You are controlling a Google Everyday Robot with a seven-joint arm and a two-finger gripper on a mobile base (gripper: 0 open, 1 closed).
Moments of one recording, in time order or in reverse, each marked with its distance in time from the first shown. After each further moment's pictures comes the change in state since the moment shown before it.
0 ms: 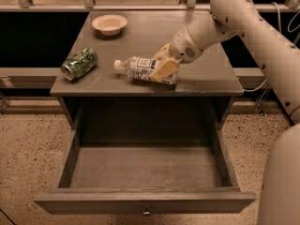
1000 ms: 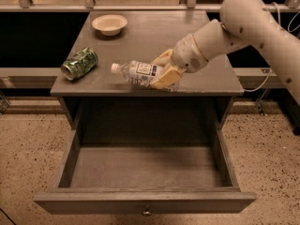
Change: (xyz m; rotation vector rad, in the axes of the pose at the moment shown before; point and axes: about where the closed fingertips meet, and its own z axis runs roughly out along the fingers) arm -0.005 0.043 -0.006 0.040 -0.051 -0.090
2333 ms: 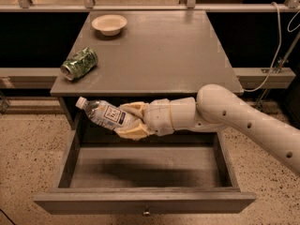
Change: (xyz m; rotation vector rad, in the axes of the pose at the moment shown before) arm -0.010 0.110 0.123 0.065 -0.395 -0.048
